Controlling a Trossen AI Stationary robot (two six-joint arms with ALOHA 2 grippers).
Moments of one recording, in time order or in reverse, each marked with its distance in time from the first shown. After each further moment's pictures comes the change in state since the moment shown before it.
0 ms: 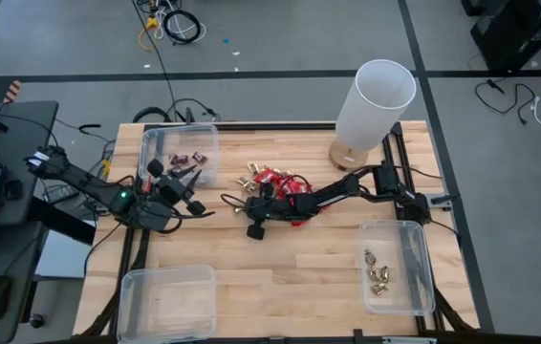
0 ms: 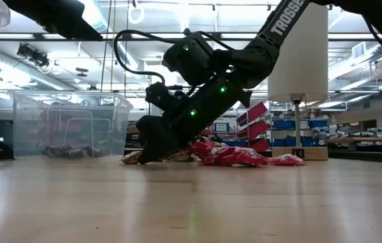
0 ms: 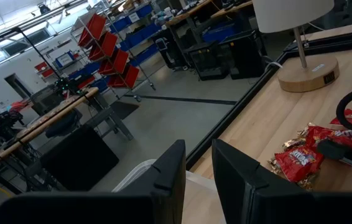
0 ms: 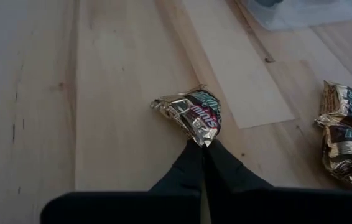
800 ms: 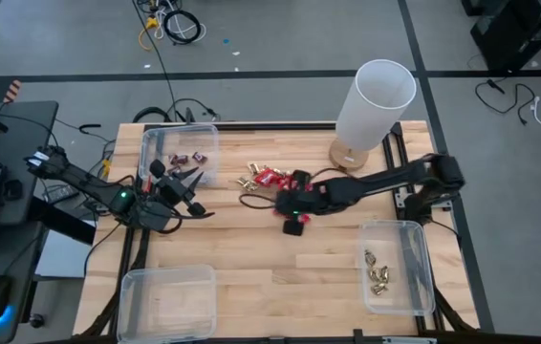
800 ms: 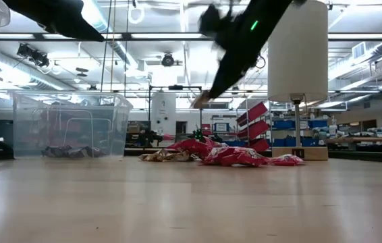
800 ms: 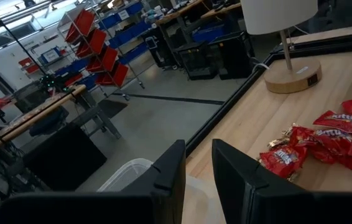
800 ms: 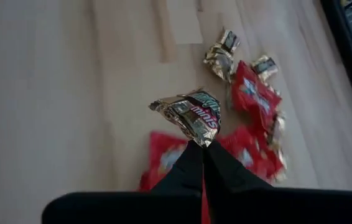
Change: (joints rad) left arm 0.000 0.000 0.000 0.003 0.045 -0.028; right arm 0.095 -0.522 -0.002 -0.873 0.110 0.040
